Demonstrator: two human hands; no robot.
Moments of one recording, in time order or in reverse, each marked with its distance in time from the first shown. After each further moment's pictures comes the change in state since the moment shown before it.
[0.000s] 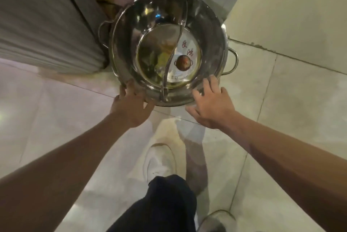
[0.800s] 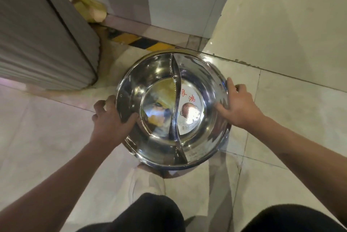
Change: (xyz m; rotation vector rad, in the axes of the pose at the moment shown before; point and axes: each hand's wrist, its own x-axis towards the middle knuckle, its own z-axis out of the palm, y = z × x) left_hand -0.025 0.012 0.008 -0.502 0.312 -0.211; right_hand -0.019 0.106 0.001 0.397 0.179 0.292
